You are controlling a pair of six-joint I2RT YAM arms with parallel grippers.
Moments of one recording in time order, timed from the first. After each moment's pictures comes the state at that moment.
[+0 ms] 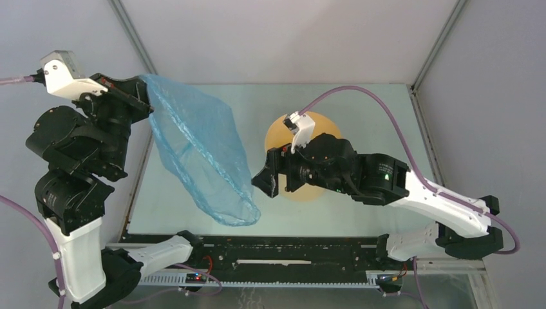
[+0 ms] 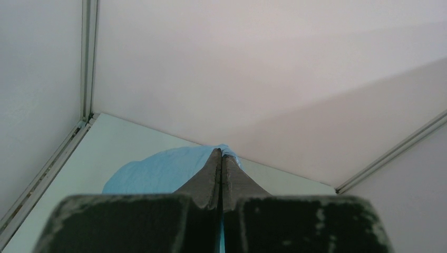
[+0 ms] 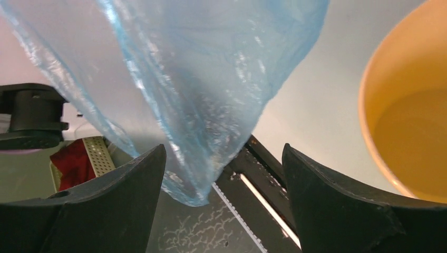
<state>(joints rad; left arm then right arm) -0.55 1.06 2.04 -0.83 -0.62 -0.33 1.27 1.29 1.65 -0.76 0.21 0.65</state>
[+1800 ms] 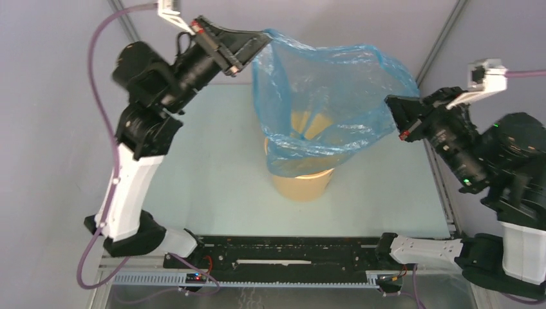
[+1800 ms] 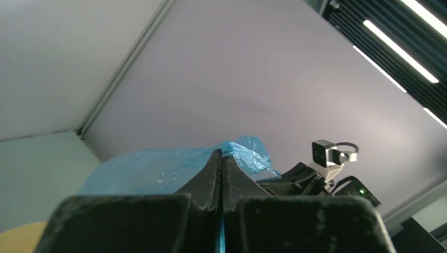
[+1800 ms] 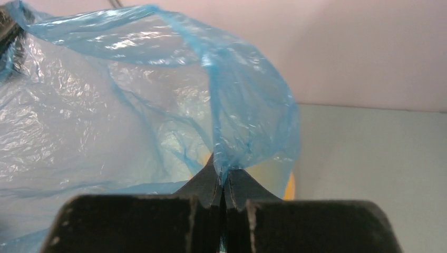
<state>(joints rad) -0.67 1.39 2.21 -0.40 0.19 -0.84 1.01 1.04 2.03 -0.90 0.60 0.27</state>
